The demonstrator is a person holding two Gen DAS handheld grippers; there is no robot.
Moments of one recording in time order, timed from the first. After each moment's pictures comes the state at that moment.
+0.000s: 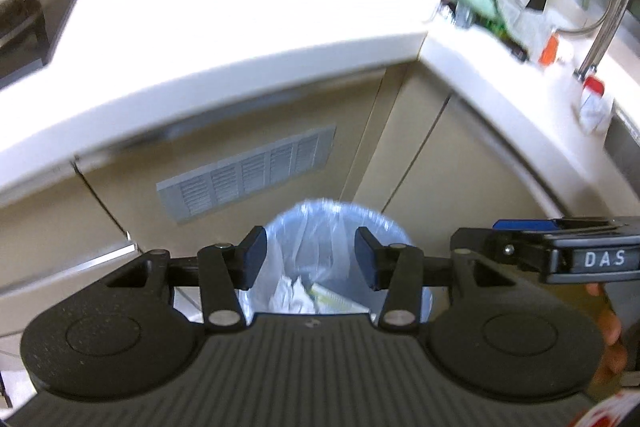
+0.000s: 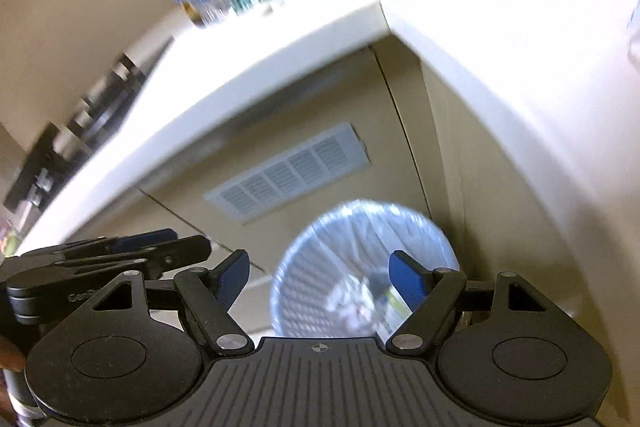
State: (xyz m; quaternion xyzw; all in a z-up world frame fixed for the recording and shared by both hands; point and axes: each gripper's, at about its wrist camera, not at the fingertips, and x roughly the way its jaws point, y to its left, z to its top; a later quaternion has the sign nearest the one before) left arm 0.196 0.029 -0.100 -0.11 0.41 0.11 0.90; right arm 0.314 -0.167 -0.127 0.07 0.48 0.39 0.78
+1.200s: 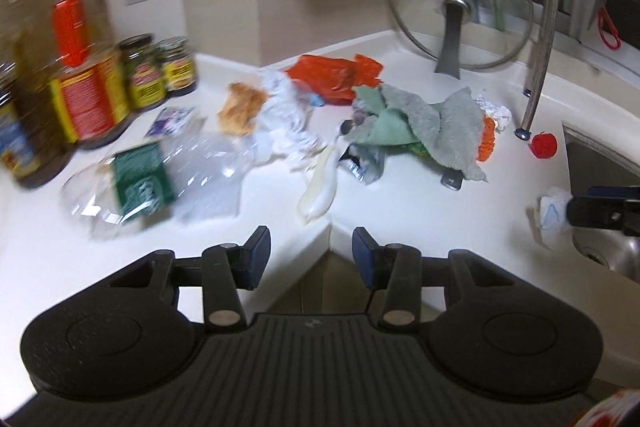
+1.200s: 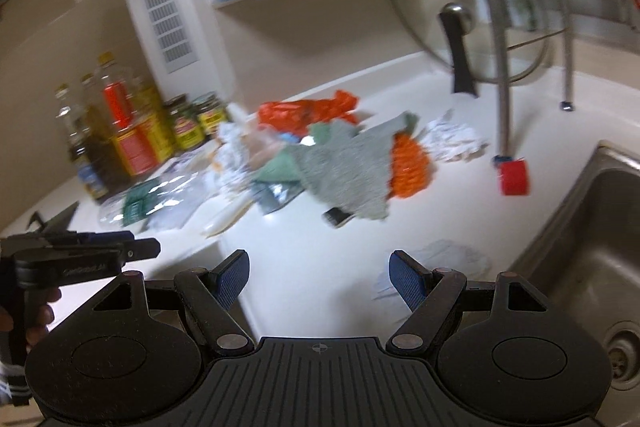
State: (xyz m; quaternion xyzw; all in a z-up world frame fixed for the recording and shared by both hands) left arm 0.361 -0.002 -0.034 0.03 0.32 -0.02 0.95; right arm 0.372 -0.269 -0.031 0.10 0.31 0.21 0.92
